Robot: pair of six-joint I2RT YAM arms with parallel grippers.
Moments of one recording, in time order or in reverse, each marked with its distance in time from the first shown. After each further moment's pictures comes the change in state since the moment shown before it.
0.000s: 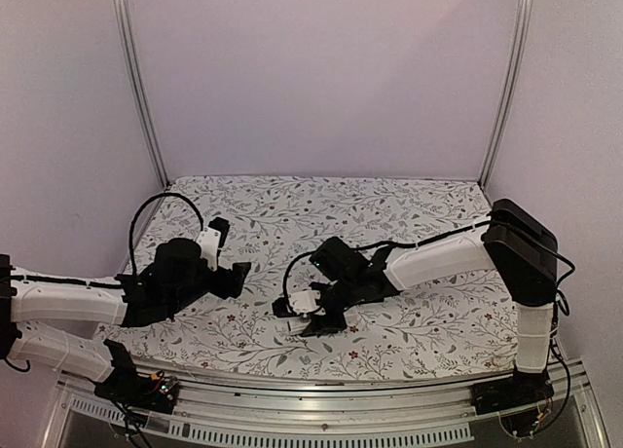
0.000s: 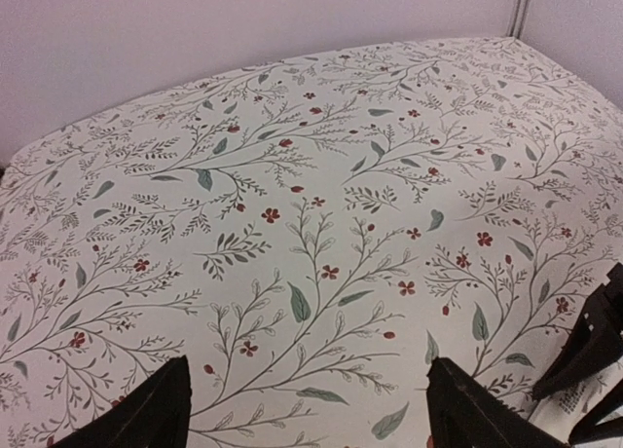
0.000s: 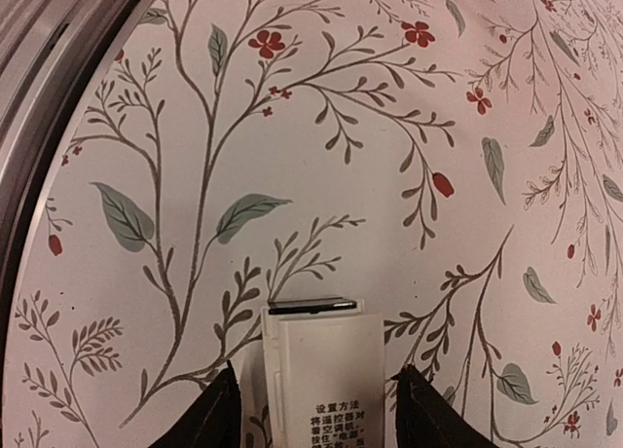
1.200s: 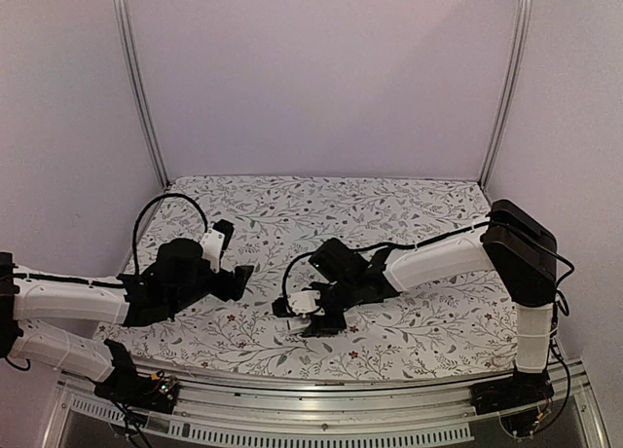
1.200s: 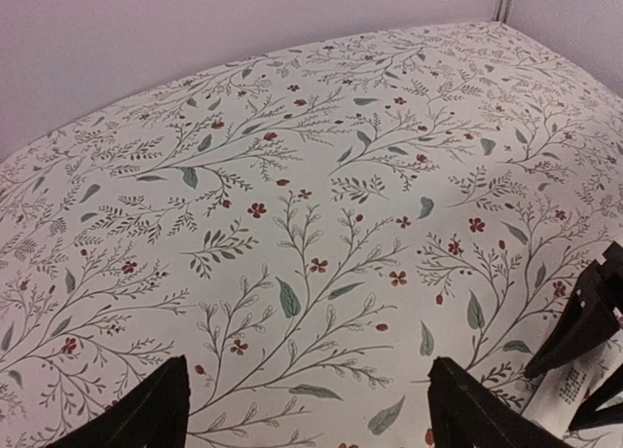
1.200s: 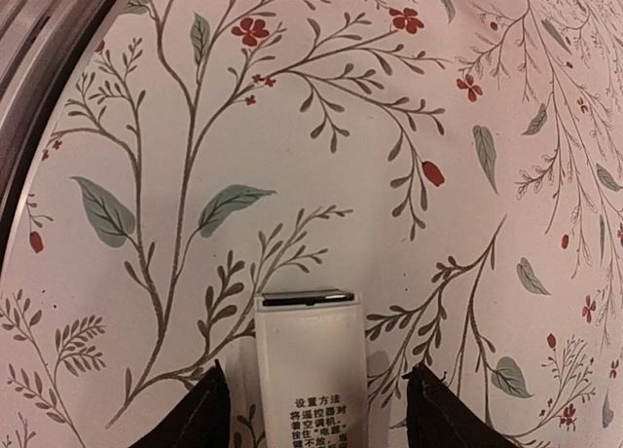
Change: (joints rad) left arm 0.005 0.016 0.000 0.005 0.034 0.030; right arm 0.008 0.003 -0.003 0.009 0.046 0.005
